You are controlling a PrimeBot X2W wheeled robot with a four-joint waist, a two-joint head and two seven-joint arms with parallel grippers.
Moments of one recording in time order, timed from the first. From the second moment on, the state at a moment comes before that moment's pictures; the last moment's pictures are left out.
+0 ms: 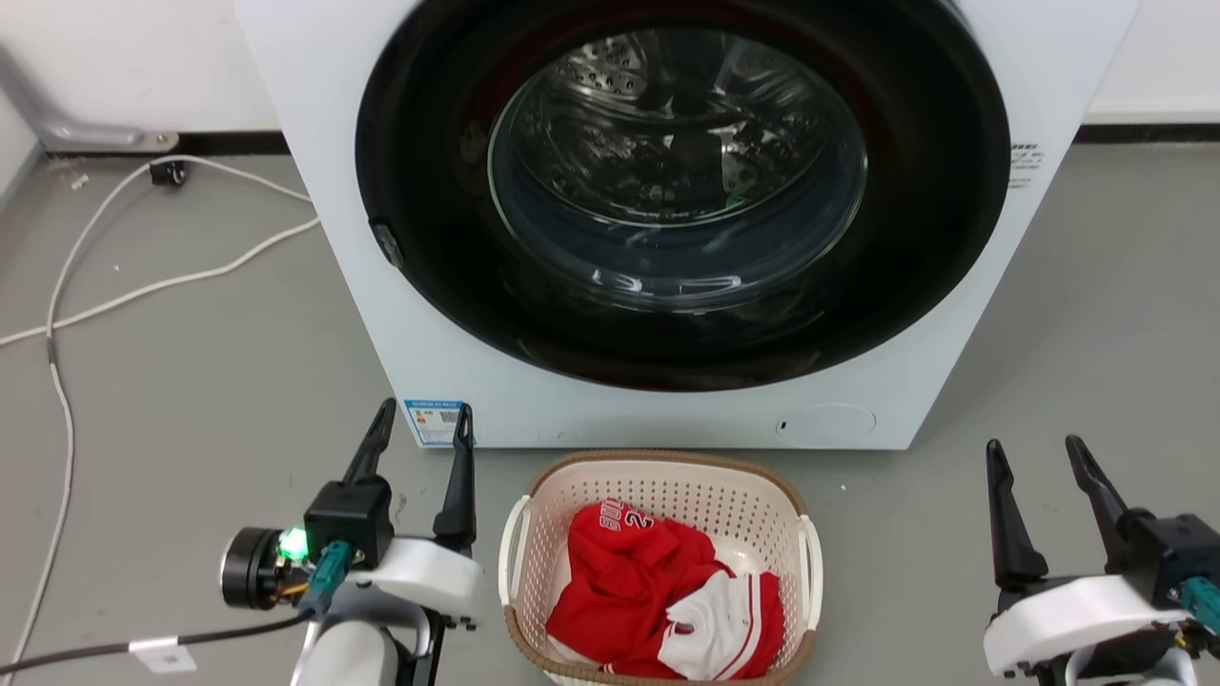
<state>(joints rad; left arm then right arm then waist) -0.16 0.07 -0.13 0.26 -0.09 0.00 -0.26 0.02 -0.05 -0.09 0.04 0.04 0.13 -0.13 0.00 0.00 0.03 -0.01</state>
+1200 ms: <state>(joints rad) -0.84 0.18 -0.26 0.96 -0.35 -0.13 0.07 -0.69 -0.05 0.12 0.79 0.28 0.13 0.20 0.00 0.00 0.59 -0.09</state>
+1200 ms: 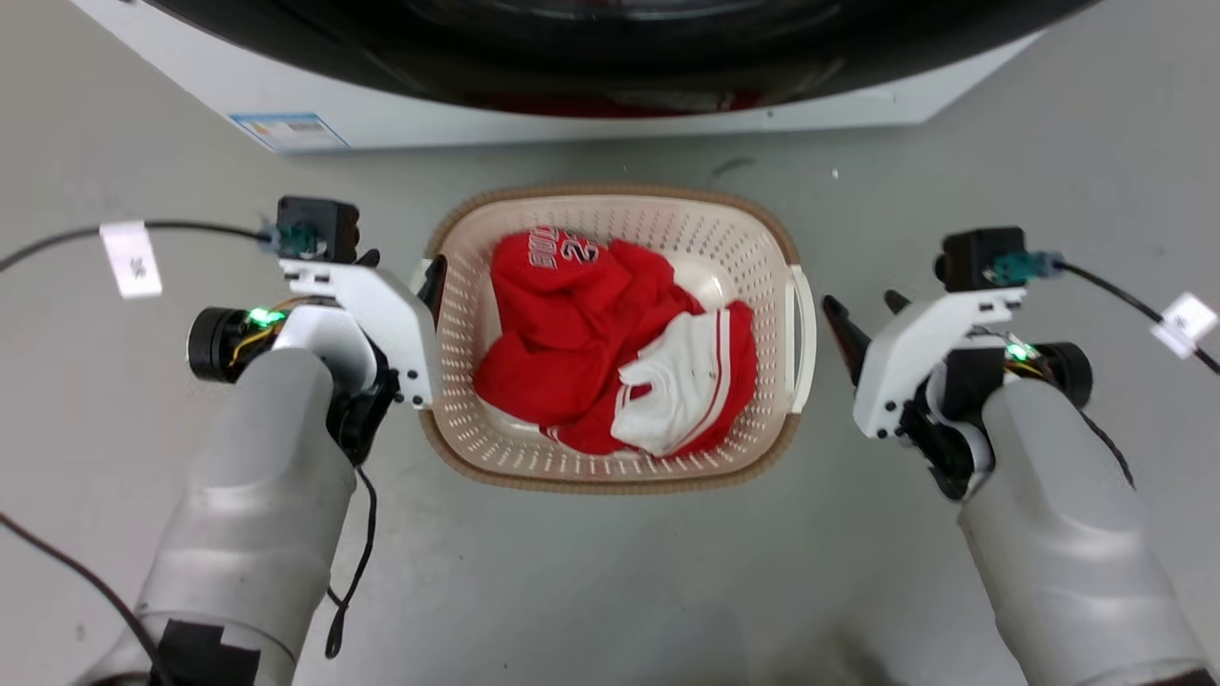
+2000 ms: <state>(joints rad) -1.04 0.32 -0.54 1.06 -0.63 -0.13 0.30 -1.01 -0.05 0.44 1.12 0.58 0.13 0.25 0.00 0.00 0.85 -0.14</state>
